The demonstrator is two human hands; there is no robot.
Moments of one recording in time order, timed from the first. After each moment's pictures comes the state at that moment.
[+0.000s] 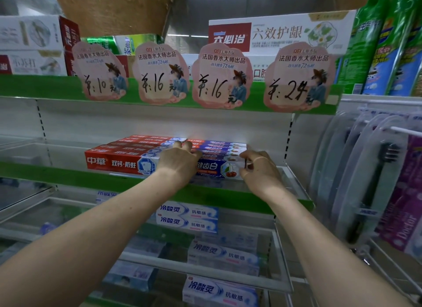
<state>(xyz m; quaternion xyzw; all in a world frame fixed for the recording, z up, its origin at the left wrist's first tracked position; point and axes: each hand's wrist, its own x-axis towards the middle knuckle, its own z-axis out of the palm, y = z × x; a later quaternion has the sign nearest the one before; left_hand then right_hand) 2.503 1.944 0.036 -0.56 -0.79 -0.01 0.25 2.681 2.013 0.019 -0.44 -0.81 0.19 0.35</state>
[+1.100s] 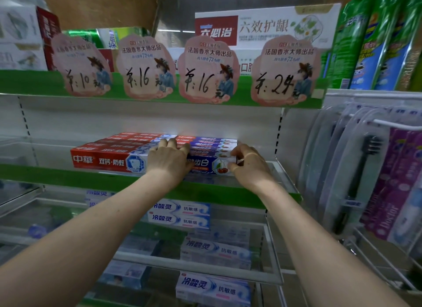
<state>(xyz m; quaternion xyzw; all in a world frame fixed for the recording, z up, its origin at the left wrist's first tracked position) 2.510 1.939 0.031 -0.53 -0.81 -0.05 0.23 2.682 2.018 0.018 -0.42 -0.80 0.22 0.36</state>
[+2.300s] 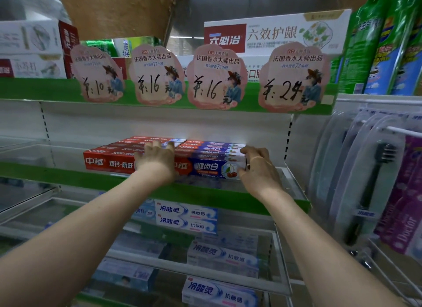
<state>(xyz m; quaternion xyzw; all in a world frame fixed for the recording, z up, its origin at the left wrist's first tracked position) 2.486 1.927 0.044 -0.45 -0.88 -0.07 0.14 2.683 2.009 0.022 -0.43 -0.81 0.16 0.36</state>
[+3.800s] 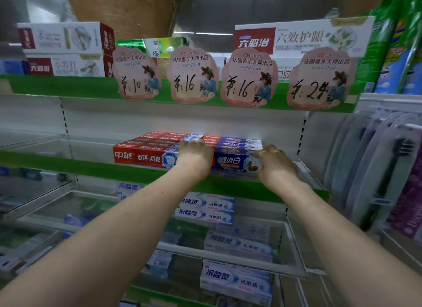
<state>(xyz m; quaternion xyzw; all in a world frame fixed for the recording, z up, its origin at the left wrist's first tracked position) 2.494 1.927 0.040 -0.55 -0.80 -0.02 0.23 2.669 1.987 0.030 -0.50 -0.83 0.00 0.25</state>
